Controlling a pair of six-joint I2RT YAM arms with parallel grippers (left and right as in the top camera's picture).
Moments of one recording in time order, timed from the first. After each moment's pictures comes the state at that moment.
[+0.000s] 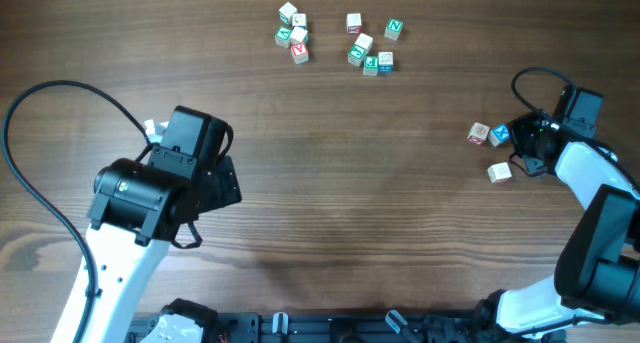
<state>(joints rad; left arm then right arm) -0.34 1.15 1.26 -1.43 -0.32 -0.58 -0.35 1.72 0.88 -0.21 -0.14 0.83</state>
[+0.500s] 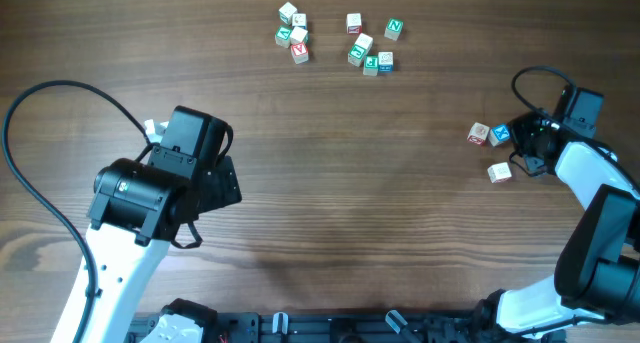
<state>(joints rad) -0.34 1.15 1.26 -1.43 -0.32 -0.58 -0.35 1.72 0.88 -0.20 -0.14 0.83</state>
